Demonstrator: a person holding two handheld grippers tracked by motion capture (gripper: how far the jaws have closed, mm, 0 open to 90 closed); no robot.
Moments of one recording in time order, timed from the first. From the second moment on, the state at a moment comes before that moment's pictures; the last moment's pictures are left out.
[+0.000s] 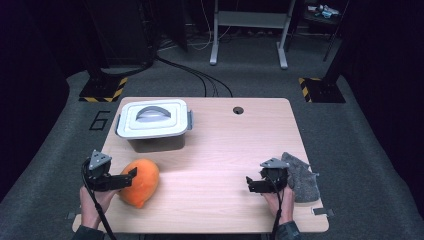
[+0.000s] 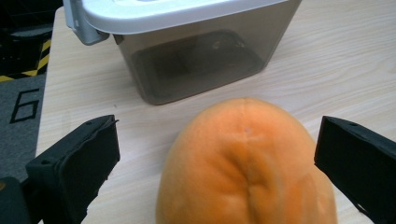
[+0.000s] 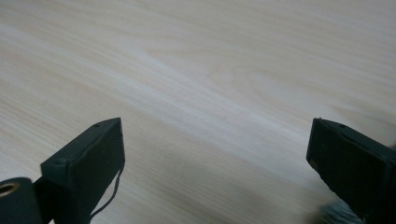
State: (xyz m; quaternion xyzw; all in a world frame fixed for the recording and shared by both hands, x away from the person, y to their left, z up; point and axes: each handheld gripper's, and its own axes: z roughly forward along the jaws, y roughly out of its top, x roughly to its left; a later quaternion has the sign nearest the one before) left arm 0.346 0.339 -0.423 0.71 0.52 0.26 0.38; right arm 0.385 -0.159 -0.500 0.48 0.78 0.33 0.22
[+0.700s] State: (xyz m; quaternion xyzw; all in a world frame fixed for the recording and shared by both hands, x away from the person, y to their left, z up) left arm 0.402 0.366 -0.409 0.70 0.55 0.25 0.37; right arm 0.400 -0.145 -0.529 0.47 0.79 0.33 0.22
